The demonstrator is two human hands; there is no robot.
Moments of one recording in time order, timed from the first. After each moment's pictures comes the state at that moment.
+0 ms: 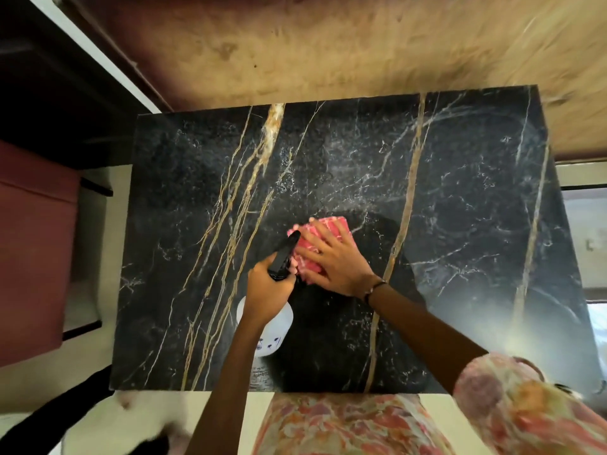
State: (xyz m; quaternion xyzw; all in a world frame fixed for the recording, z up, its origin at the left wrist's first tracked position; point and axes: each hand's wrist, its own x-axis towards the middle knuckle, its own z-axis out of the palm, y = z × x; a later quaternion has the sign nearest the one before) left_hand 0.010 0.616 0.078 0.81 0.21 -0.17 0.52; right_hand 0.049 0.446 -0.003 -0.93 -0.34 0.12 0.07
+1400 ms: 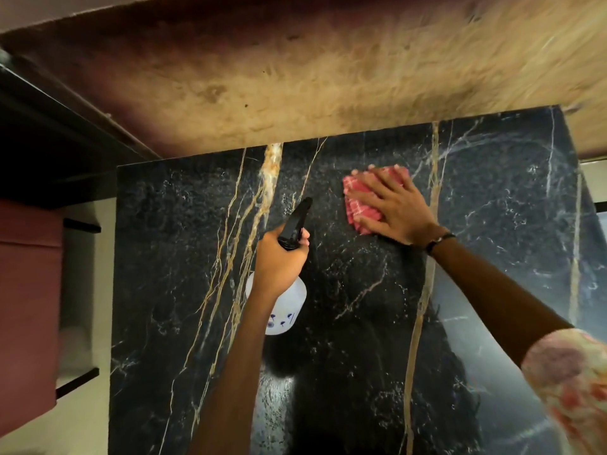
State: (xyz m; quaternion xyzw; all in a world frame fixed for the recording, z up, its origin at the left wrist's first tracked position) left_hand 0.172 0.609 0.070 0.80 0.19 -0.18 0.54; right_hand 0.226 0.355 -0.012 -0.96 -0.26 0.06 0.04
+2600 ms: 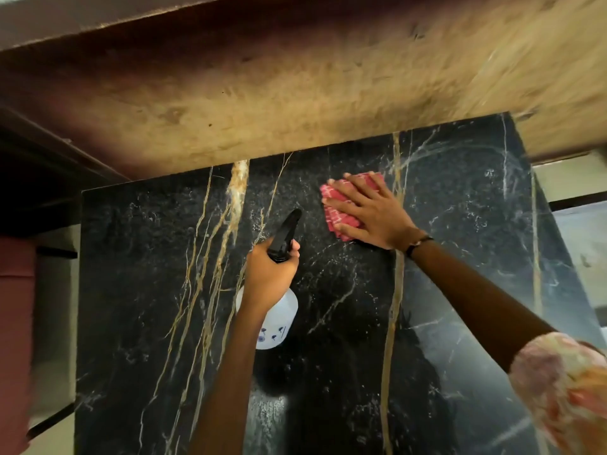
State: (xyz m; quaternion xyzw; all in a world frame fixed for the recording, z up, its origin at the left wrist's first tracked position) left_hand 0.170 0.570 0.075 0.81 0.18 -0.19 0.53; right_hand 0.228 0.330 -0.012 -0.97 -0.25 0.07 0.01
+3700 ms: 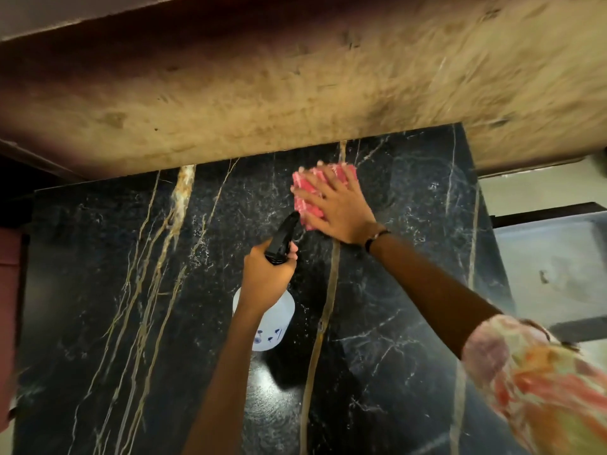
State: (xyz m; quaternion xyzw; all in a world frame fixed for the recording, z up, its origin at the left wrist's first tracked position) left_hand 0.161 0.451 0.076 0.80 0.18 -0.18 0.54; right_hand 0.248 0.271 -0.009 -0.97 -0.23 0.05 0.05
